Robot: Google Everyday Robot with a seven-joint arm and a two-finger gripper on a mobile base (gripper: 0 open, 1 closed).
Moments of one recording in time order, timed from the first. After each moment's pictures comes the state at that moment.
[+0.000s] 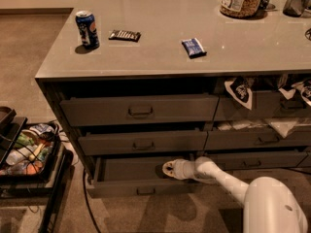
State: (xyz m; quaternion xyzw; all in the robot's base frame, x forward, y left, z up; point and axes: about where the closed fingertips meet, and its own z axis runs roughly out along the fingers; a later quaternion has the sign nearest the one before) arm 0.670 -0.071 0.220 -0.69 0.59 0.07 0.42
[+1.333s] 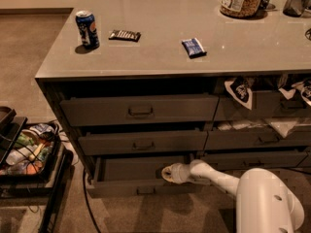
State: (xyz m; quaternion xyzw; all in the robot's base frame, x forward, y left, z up) arm 0.653 -0.066 0.193 -0.74 0.56 0.05 0.37
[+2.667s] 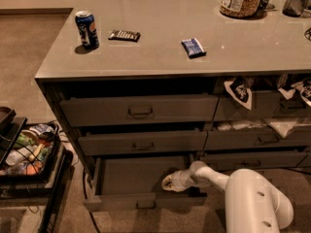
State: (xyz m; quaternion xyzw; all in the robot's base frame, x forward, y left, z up) arm 0.611 -0.063 0.151 -0.72 0.60 0.15 0.31
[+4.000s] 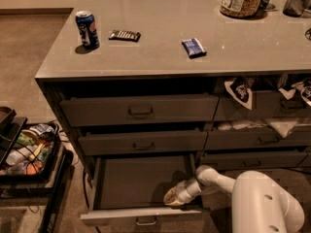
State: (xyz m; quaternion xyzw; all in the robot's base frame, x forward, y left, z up) arm 0.524 -0.070 0.166 -0.68 0.62 0.30 0.25
